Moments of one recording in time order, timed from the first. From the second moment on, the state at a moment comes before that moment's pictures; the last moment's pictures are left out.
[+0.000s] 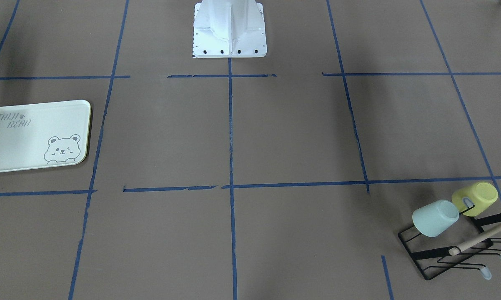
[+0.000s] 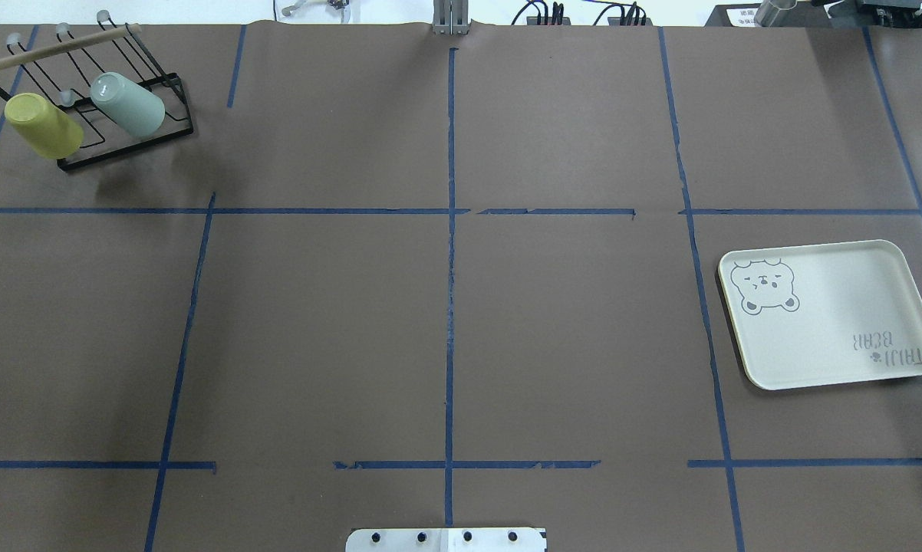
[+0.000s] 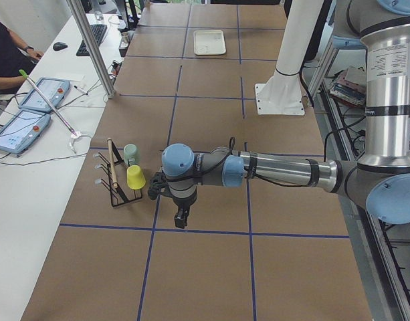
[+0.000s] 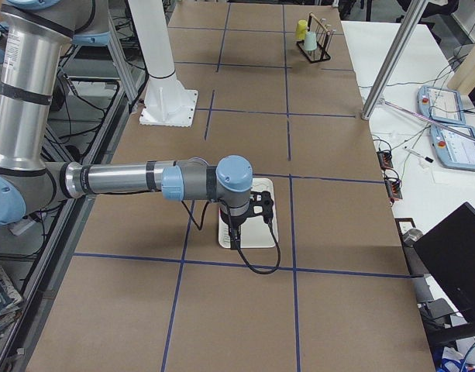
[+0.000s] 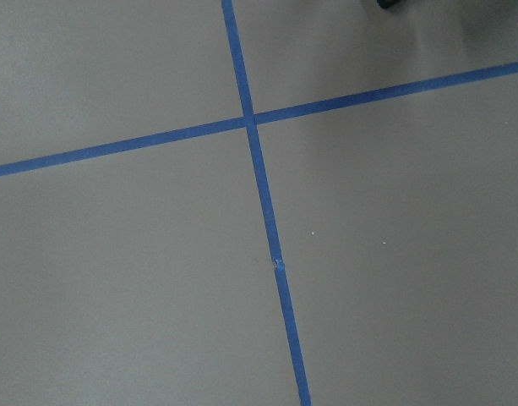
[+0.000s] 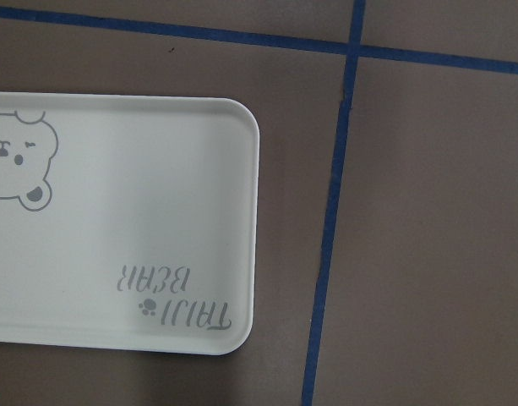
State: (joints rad) left arm -1.52 -1.47 -1.76 -1.52 -2.35 0.15; right arm 1.50 -1.84 1.93 -1.61 2.36 -0.03
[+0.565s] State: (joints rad) left arm -1.38 -1.57 -1.77 -1.70 -2.35 -0.09; right arm 1.48 -1.83 1.94 -1.61 2.43 -0.03
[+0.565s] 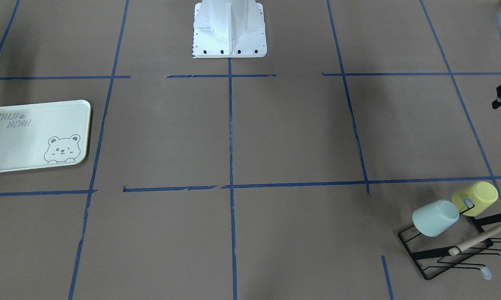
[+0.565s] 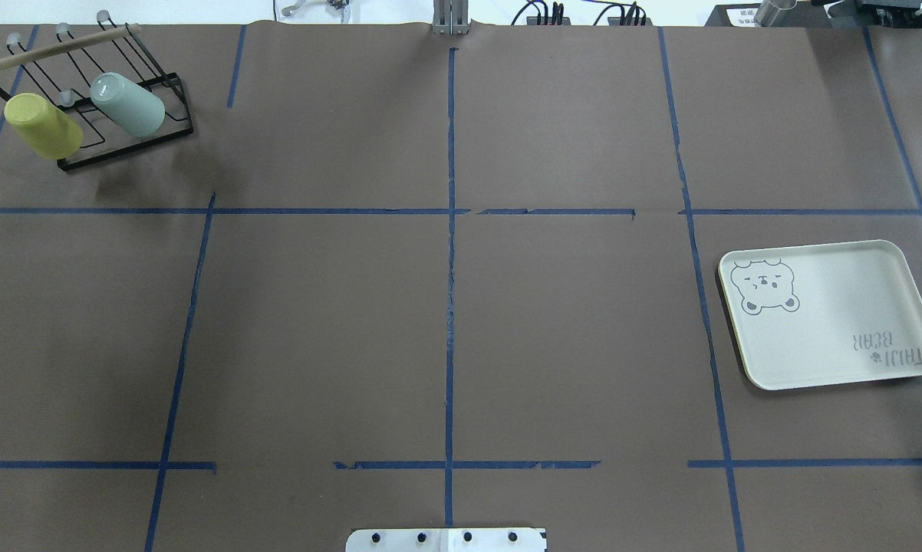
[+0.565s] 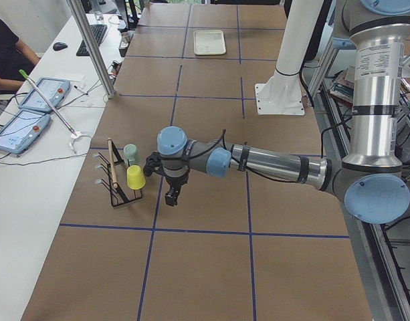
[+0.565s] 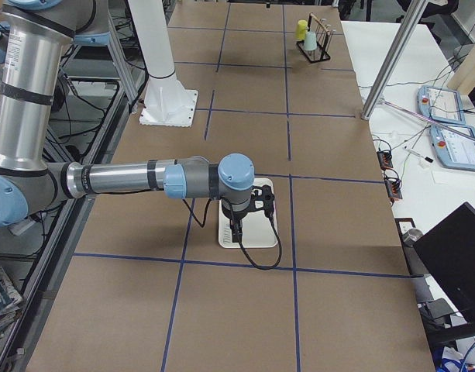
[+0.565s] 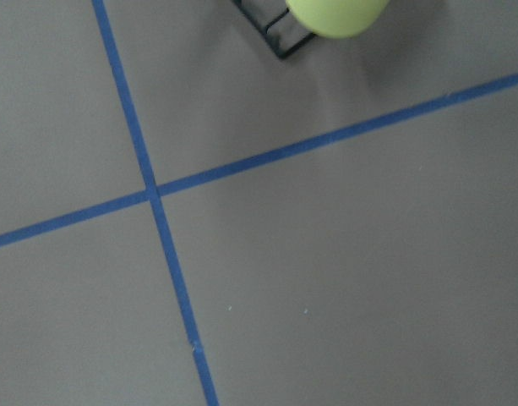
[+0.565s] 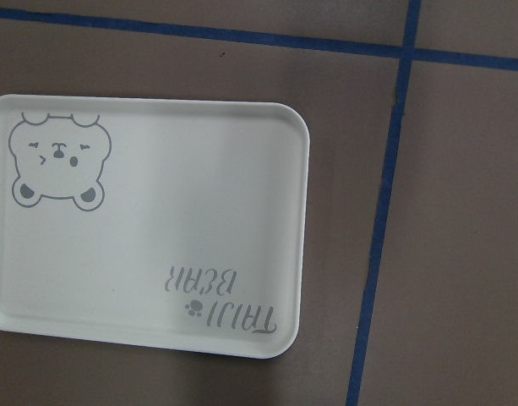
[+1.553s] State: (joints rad) left arm -1.21 -1.99 -1.61 -1.59 -2.26 -0.50; right arm 1.45 -1.83 1.94 -1.61 2.43 -0.04
